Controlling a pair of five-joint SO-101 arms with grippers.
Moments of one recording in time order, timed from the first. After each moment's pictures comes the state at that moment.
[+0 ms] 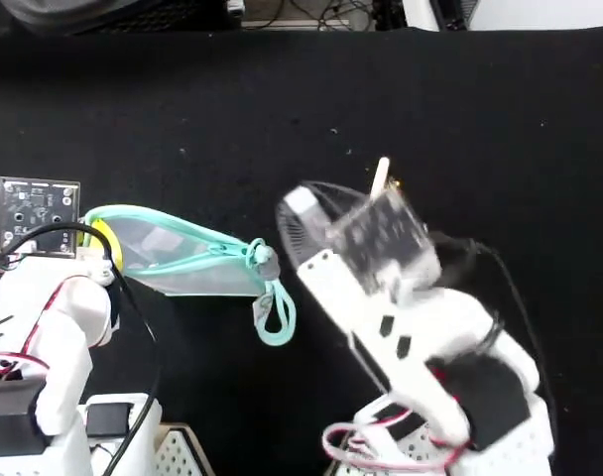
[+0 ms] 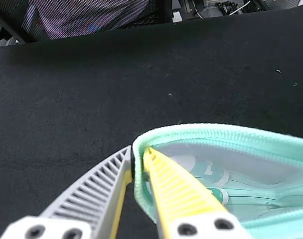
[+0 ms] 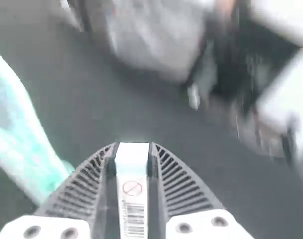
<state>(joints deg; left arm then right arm) -8.1 -66.6 36.1 79.9 -10.0 -32.5 -67.3 30.5 58.9 16.4</state>
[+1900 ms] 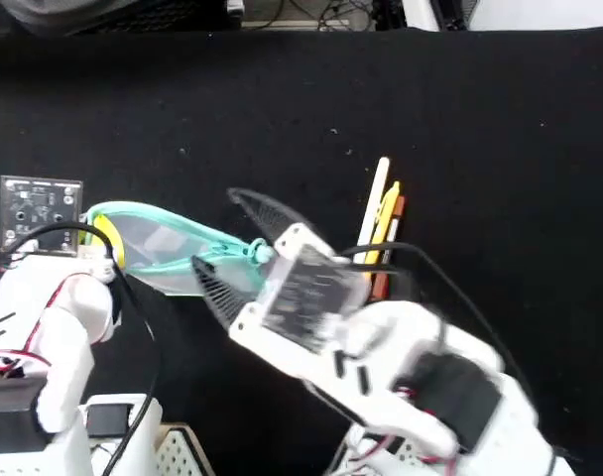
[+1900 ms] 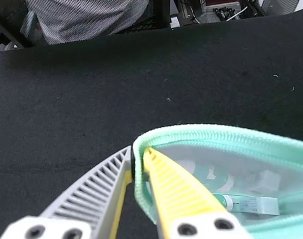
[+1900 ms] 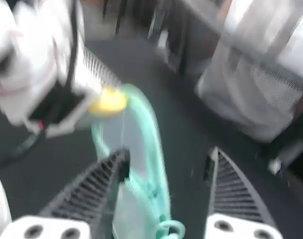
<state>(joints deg) -8.1 -66.6 37.8 77.4 -9.9 -50.5 -61.1 23.5 61.8 16.0</state>
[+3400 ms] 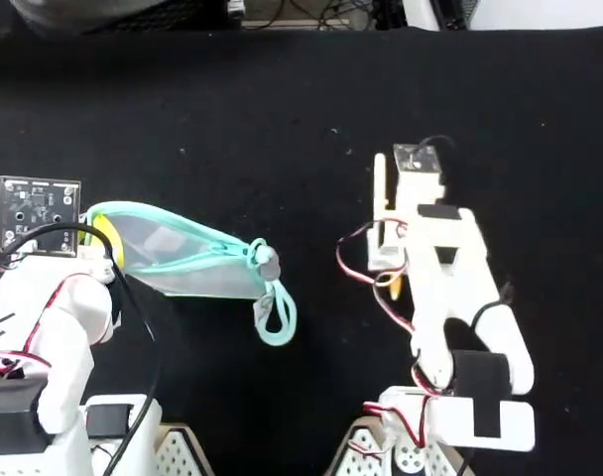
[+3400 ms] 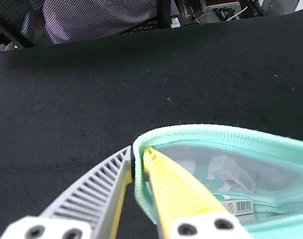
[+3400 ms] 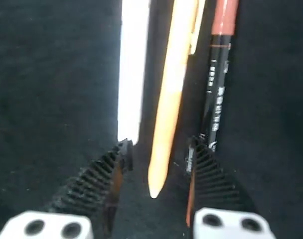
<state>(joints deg) -8.1 -66.6 37.8 77.4 -9.9 4.0 -6.1 42.4 53.1 2.9</state>
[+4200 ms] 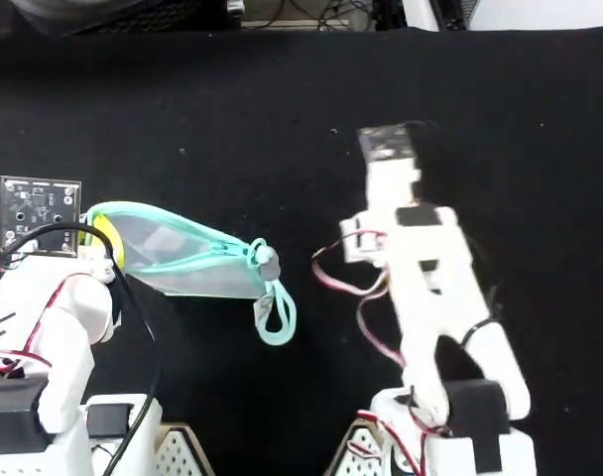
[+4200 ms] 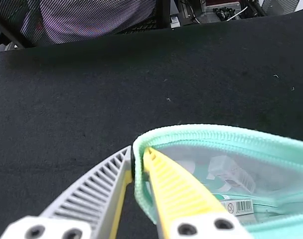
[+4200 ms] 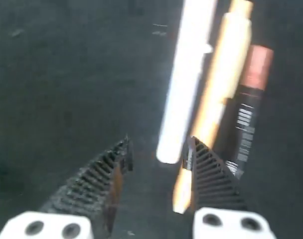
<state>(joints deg) -8.1 -66.6 37.8 77.4 -9.9 -6.8 -14.7 43.7 50.2 4.8</state>
